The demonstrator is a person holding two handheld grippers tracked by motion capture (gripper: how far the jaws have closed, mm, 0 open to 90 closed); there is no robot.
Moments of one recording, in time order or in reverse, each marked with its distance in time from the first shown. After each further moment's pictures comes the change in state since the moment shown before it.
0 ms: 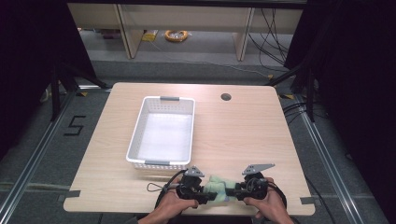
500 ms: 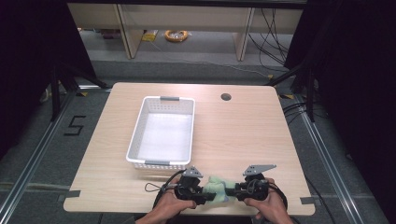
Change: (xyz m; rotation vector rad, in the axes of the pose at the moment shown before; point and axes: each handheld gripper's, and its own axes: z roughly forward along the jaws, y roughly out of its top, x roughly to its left) left arm 0.000 -0.001 -0.010 0.019 -0.026 0.013; right arm 0.006 0.000 -0.004 -0.029 0.025 -0.005
